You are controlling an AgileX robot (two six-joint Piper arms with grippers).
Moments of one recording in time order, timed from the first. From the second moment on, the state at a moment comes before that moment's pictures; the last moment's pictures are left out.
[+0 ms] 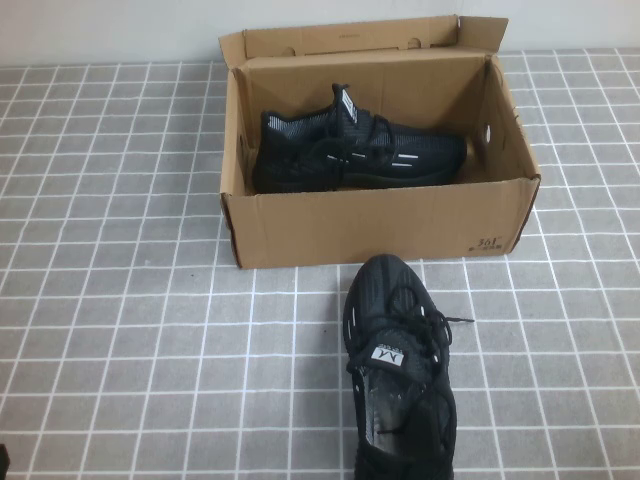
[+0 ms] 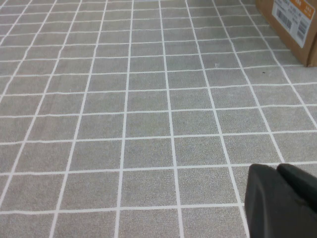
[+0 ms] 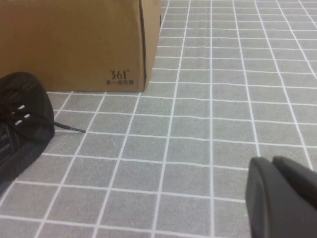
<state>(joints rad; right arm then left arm) 0.10 -0.01 0.03 0.20 0.32 -0.08 -0.09 -0.01 0.03 0.07 0.39 0.01</state>
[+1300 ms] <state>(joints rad) 0.10 -0.01 0.03 0.29 0.30 -0.08 -0.09 -0.01 0.03 0.07 0.39 0.01</state>
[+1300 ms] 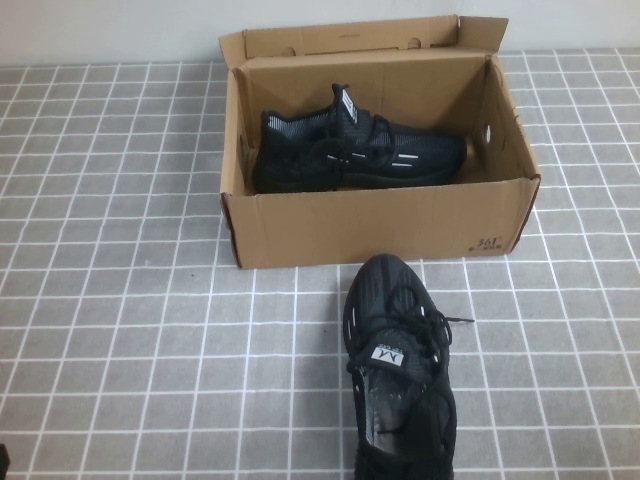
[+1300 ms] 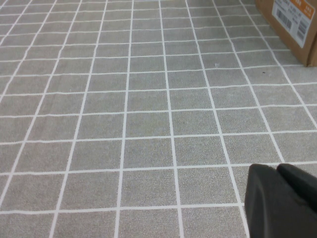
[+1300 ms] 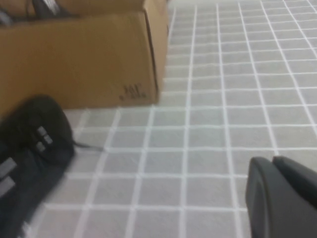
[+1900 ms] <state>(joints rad) 0.10 -0.01 0.03 0.92 0.14 -0.08 -0.09 -0.01 0.03 0.07 0.39 0.01</state>
